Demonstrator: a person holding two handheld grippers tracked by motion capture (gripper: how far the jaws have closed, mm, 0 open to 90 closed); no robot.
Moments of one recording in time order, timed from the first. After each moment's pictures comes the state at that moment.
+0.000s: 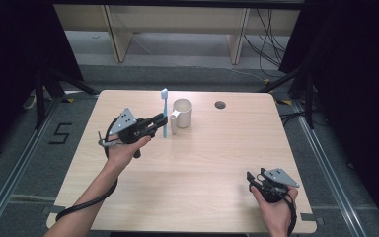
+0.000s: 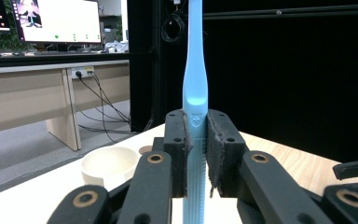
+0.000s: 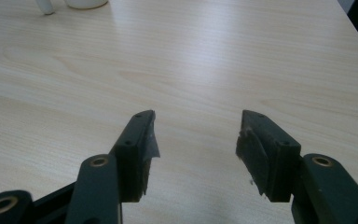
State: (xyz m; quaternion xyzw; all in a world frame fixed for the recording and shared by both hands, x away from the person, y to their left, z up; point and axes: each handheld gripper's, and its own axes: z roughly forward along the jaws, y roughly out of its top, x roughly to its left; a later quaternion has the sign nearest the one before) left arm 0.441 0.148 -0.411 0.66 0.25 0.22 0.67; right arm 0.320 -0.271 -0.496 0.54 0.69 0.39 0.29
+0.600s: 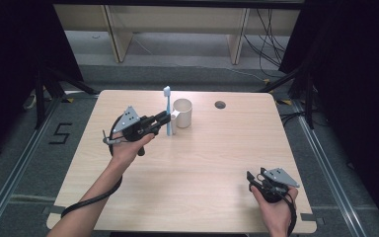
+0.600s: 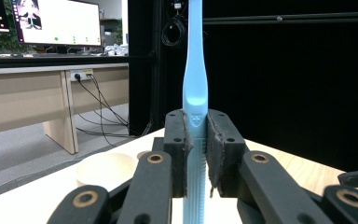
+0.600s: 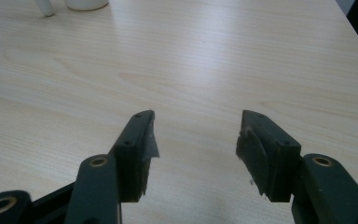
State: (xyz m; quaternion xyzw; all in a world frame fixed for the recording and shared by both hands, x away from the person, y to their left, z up) left arm 0.451 0.140 -0.414 0.65 0.25 0.21 0.68; right arm 0.321 -0.271 -0.495 0.54 0.69 0.39 0.29
